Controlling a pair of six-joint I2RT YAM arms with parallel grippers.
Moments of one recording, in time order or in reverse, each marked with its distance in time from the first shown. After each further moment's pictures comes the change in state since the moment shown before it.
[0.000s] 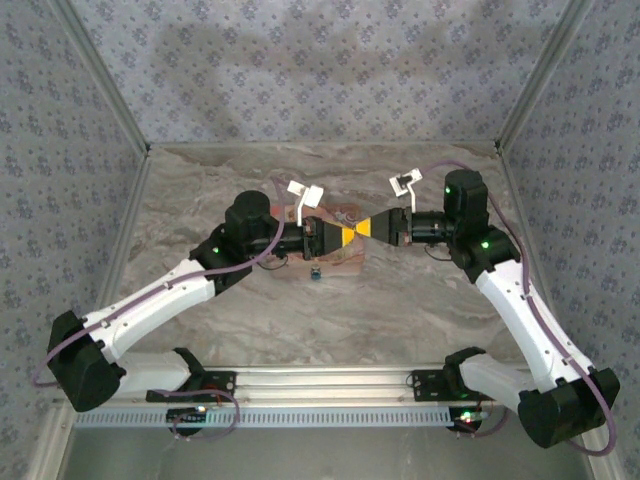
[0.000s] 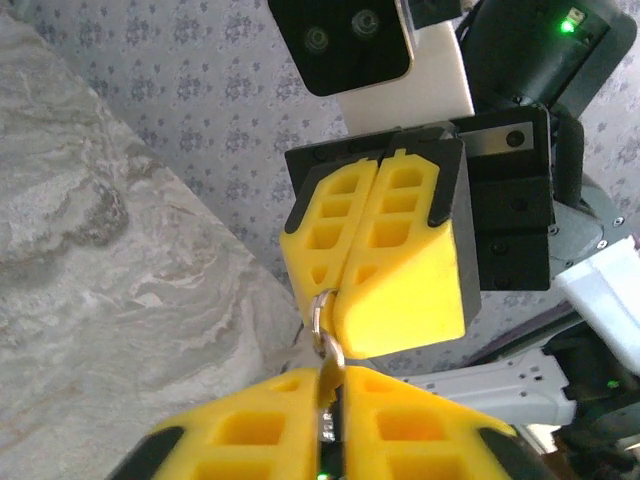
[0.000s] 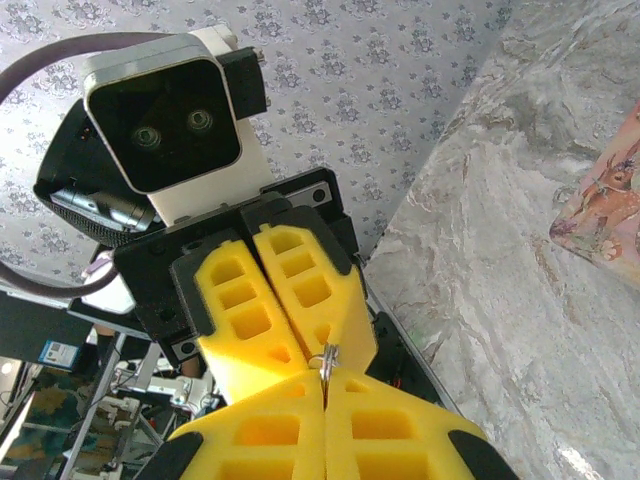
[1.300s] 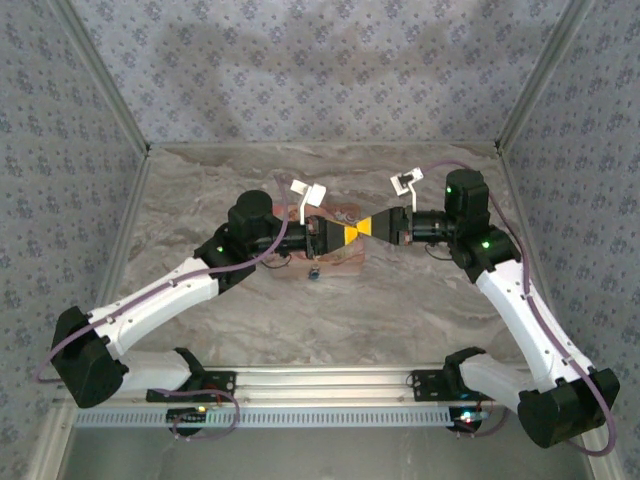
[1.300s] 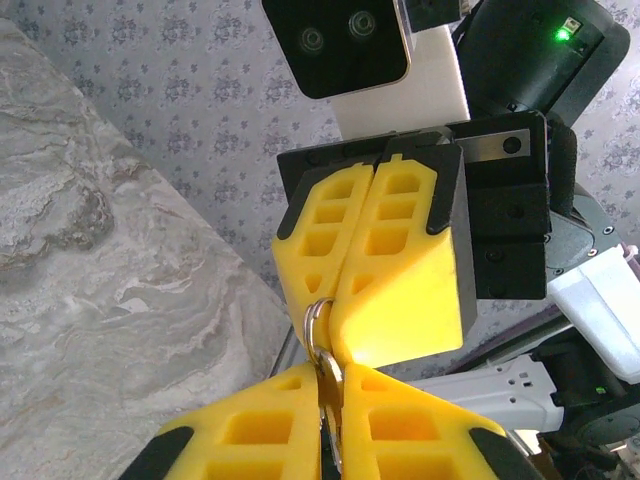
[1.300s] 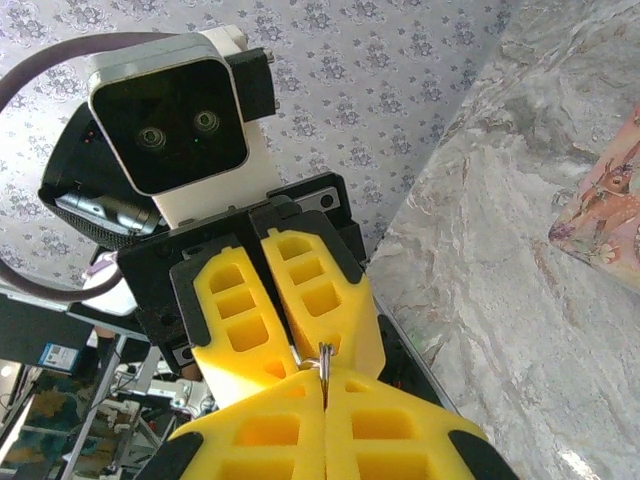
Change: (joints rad) left arm -0.005 0.025 0.000 0.050 0.010 -0.030; right arm -0.005 0.000 0.000 0.008 0.001 0.008
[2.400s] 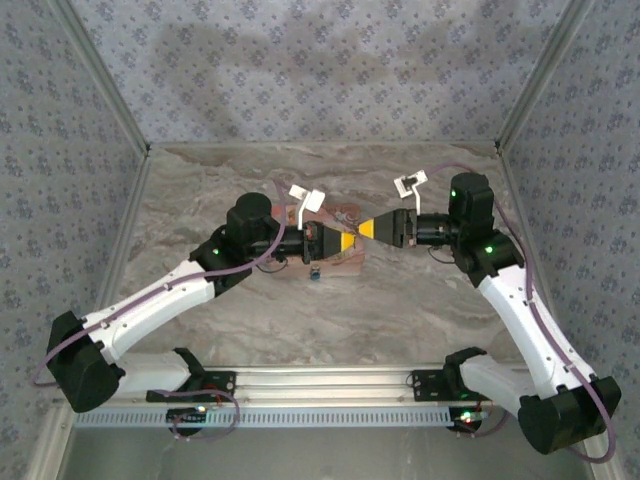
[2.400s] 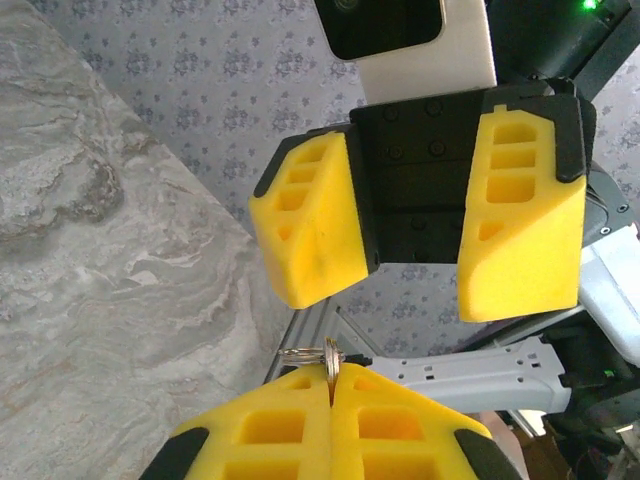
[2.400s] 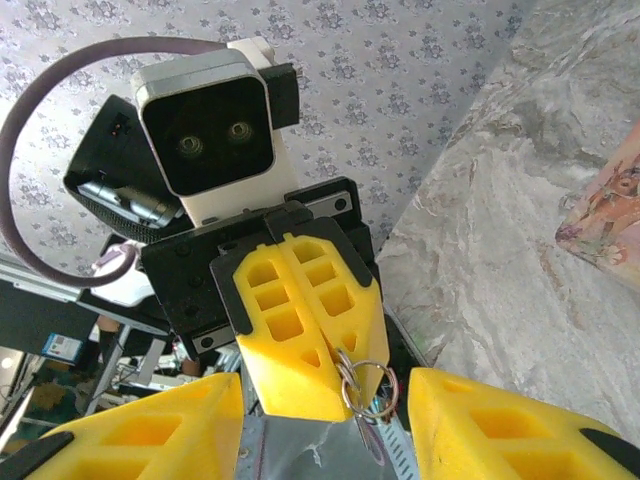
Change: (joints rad) left arm -0.002 -0.031 -0.010 -0.078 0.017 0.033; right arm -0.010 -0.033 -0.028 0.021 -0.026 -0.001
